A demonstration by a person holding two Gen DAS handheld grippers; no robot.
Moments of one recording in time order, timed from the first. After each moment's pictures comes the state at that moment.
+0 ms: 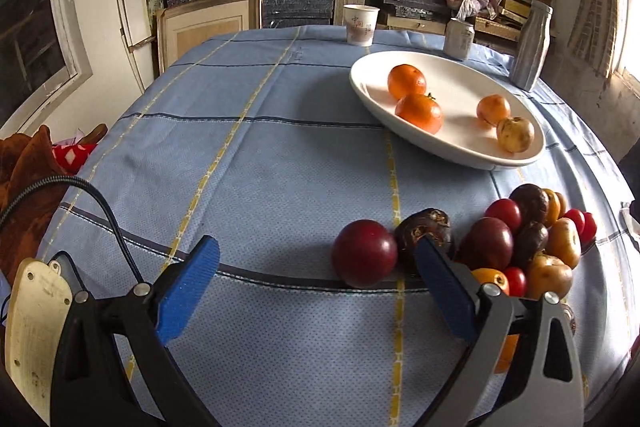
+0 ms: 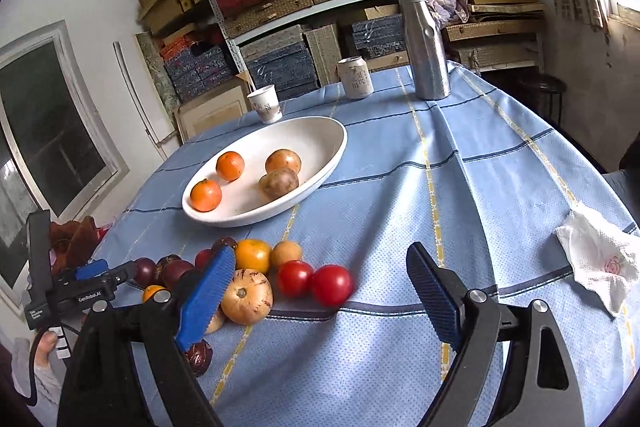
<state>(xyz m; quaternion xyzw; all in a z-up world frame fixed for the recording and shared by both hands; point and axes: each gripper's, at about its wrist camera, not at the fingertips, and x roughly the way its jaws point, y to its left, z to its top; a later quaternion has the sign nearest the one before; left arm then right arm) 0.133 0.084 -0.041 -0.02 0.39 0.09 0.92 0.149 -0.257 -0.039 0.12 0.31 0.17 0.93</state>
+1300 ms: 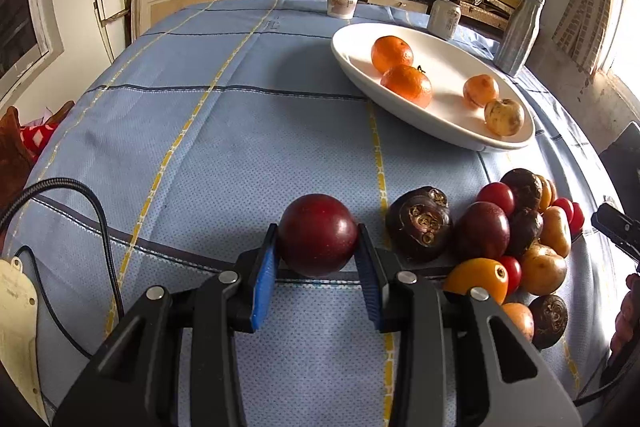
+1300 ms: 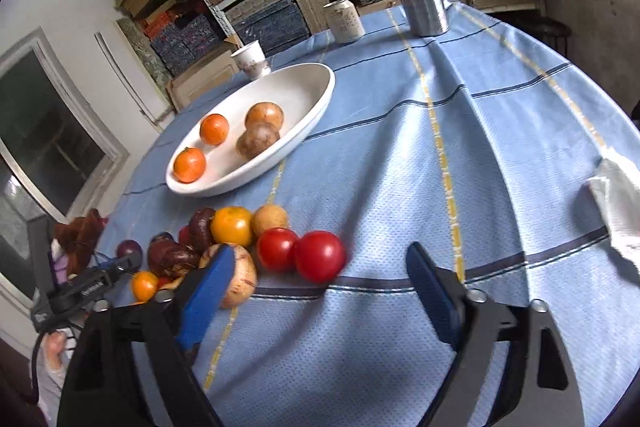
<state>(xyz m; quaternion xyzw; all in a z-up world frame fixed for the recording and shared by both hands) 0.147 0.088 -0.056 -0.05 0.43 0.04 0.90 0.180 -0.263 -0.068 0.16 0.40 0.19 0.88</state>
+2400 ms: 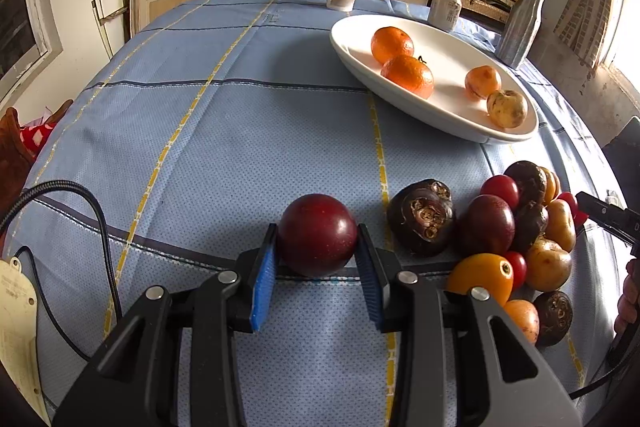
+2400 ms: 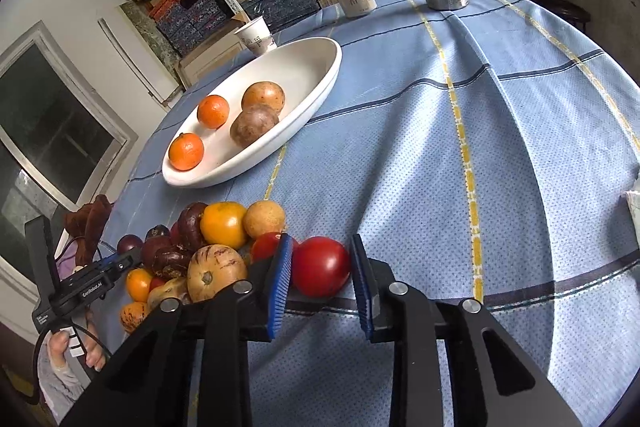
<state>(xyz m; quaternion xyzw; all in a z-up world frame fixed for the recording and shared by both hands) 0.149 0.086 -0.061 -0.05 0.44 0.04 0.90 0.208 -0.256 -0.081 0.16 0.44 0.21 0.86</state>
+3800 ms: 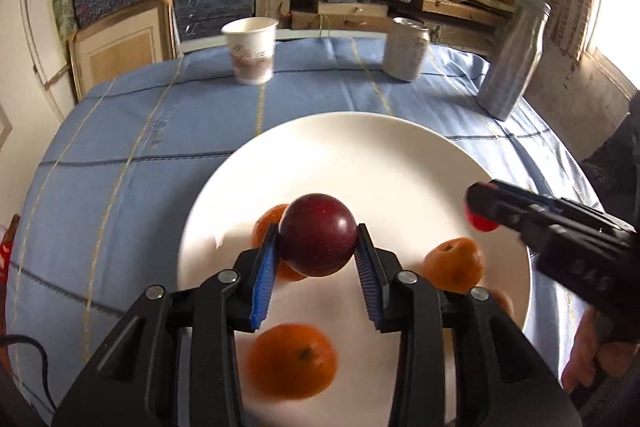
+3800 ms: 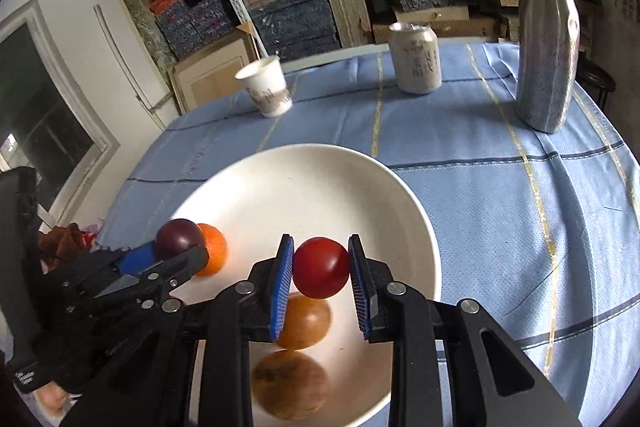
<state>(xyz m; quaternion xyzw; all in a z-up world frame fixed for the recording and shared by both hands) 0.355 0.010 -0.015 0.01 0.42 -0.02 0.91 0.375 -0.165 -0.030 0.09 0.41 0.20 0.88</state>
